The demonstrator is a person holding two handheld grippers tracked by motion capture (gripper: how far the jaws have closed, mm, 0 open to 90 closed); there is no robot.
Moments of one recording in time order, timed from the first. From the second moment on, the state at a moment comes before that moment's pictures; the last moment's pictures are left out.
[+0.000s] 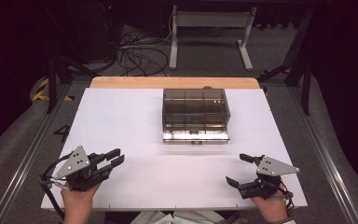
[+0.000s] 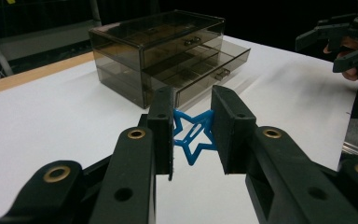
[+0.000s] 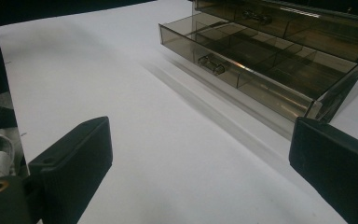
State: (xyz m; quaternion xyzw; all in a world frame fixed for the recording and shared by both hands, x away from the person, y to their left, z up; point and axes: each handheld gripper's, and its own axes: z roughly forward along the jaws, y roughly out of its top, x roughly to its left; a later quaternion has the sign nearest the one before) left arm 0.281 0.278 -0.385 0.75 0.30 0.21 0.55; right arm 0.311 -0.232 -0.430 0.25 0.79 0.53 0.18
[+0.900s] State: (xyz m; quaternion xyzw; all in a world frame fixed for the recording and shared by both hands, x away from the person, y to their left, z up) left arm 0.323 0.225 -0.355 0.78 0.26 0.15 0.55; right arm 0.312 -0.234 -0.430 0.25 0.79 0.53 0.18
